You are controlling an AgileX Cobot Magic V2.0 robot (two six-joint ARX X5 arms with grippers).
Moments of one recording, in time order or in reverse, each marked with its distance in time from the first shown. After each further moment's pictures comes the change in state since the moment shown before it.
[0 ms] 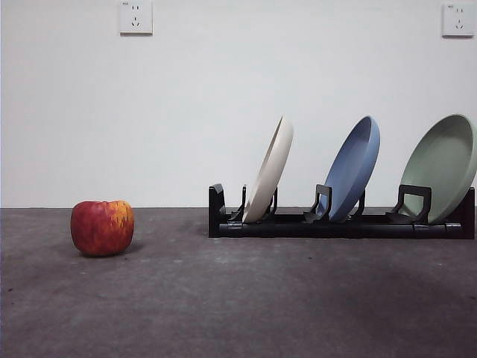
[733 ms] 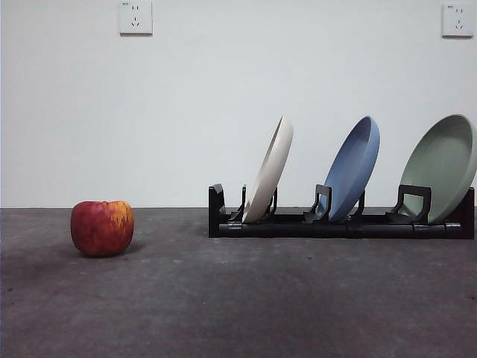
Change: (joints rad) left arm 0.000 0.288 0.463 -0.254 0.265 -0.007; right arm 0.000 0.374 0.634 -0.517 -0.212 -0.203
